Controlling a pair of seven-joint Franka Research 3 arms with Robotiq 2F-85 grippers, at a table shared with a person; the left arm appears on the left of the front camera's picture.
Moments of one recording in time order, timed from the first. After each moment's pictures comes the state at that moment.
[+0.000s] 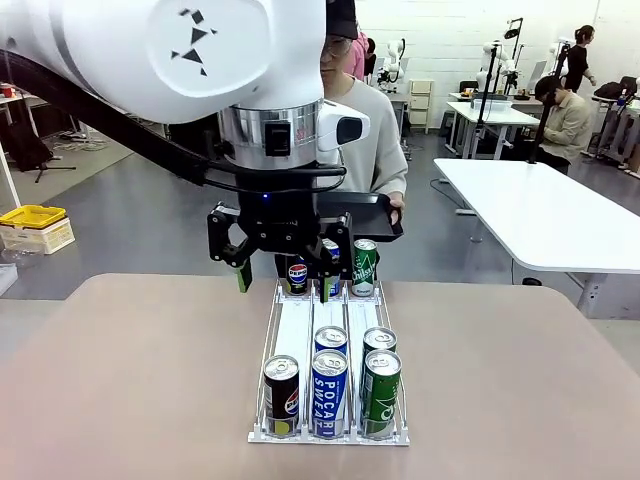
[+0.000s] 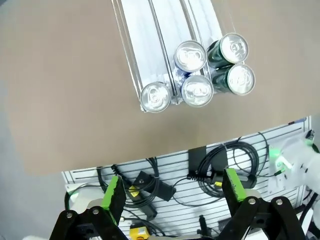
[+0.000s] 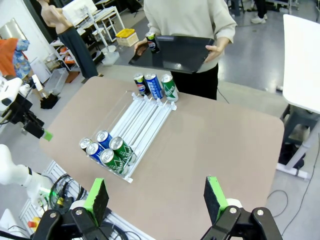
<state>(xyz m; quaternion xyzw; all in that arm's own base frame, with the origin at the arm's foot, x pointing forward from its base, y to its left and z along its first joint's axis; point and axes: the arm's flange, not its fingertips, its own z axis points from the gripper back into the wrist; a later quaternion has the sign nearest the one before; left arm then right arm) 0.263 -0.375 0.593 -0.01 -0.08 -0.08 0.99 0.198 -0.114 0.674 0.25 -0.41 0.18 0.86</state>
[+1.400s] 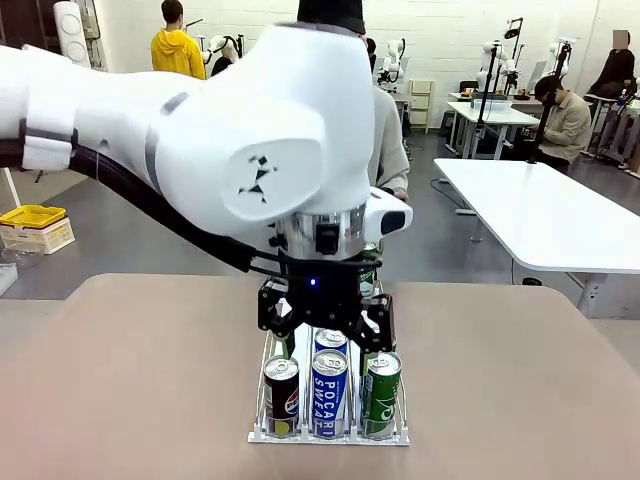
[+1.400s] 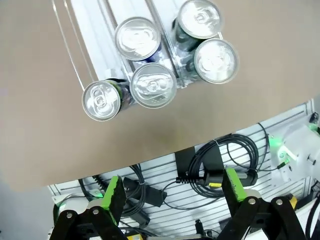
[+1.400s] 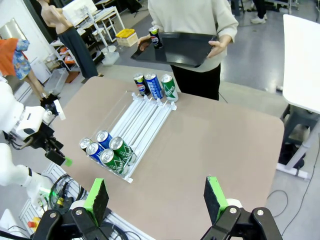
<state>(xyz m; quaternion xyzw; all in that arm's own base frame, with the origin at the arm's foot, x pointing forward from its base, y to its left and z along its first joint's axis) 0.252 -0.420 0.508 -0.02 -0.05 -0.13 0.99 0.198 -0.115 0.674 0.25 -0.41 0.17 0.86</state>
